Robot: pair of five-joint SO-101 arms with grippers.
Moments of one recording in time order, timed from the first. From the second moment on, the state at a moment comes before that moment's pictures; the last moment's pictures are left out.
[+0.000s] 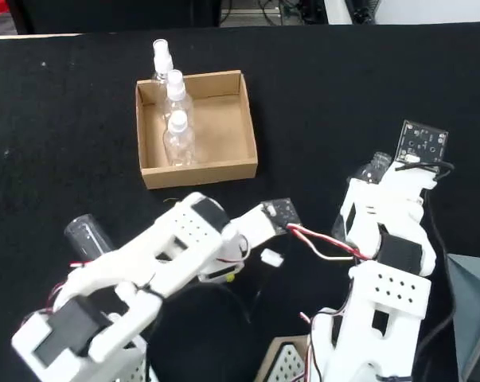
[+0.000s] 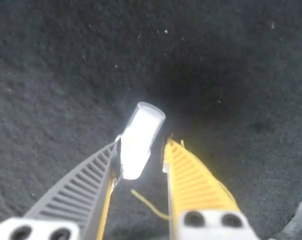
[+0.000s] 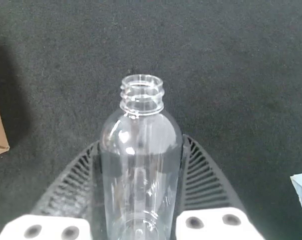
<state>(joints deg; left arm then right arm) 37.9 -12.2 37.9 66.2 -30.0 18.7 -56.0 59.3 50.5 -0.6</state>
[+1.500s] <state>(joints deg) 38.0 4.2 19.2 75.5 -30.4 18.7 -56.0 59.3 50.5 -0.6</state>
